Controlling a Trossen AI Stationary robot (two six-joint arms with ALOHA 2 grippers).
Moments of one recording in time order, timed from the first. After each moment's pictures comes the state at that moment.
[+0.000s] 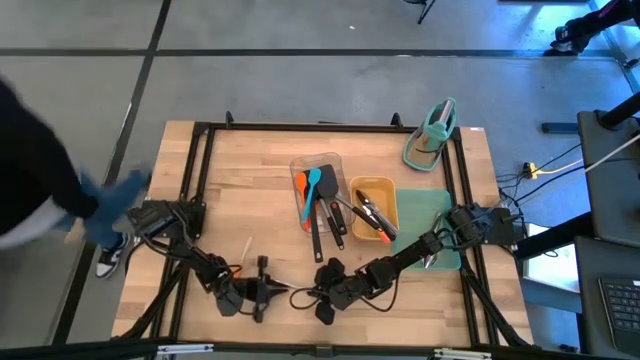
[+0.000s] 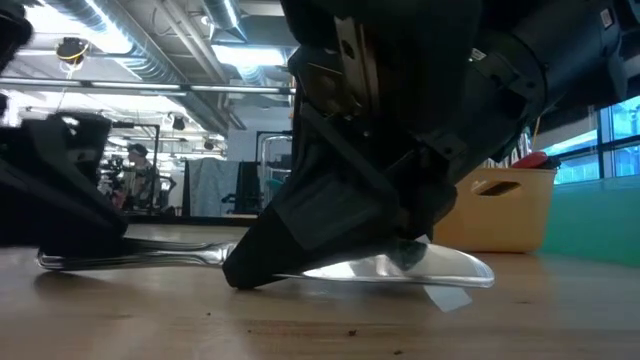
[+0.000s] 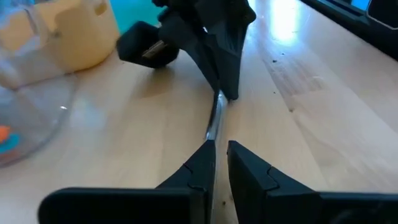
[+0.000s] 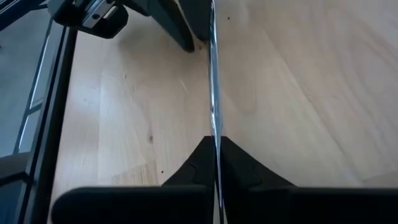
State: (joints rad) left arm -0.85 1.99 0.57 0.88 -0.85 -0.21; right arm 0.56 2.23 1.24 0.27 0.30 0.83
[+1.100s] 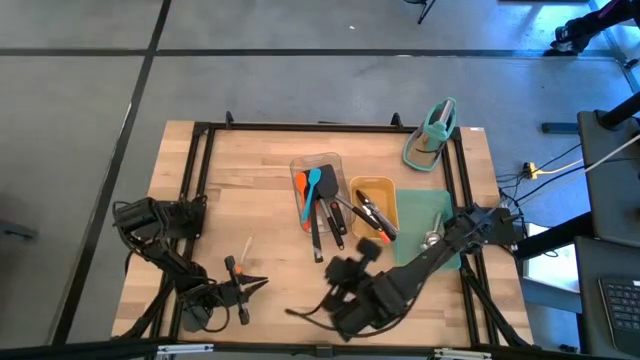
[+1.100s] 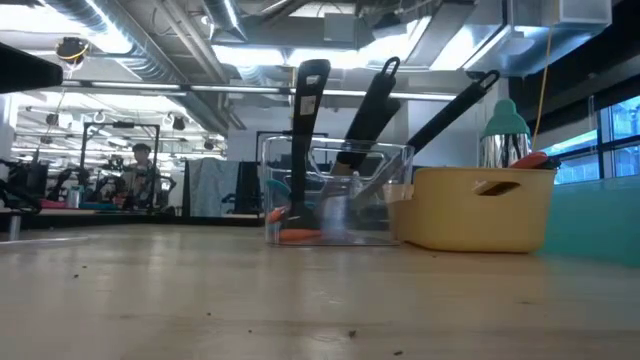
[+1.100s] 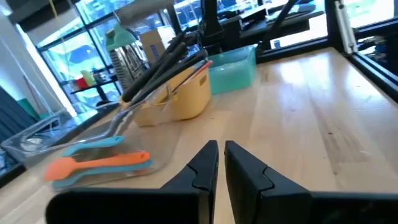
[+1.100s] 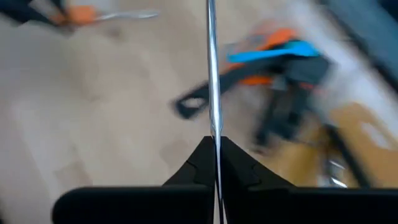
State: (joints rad) left arm -1.09 1.89 0.57 0.91 -1.45 -0.15; right arm 0.64 2.24 2.29 -1.48 0.71 1.06
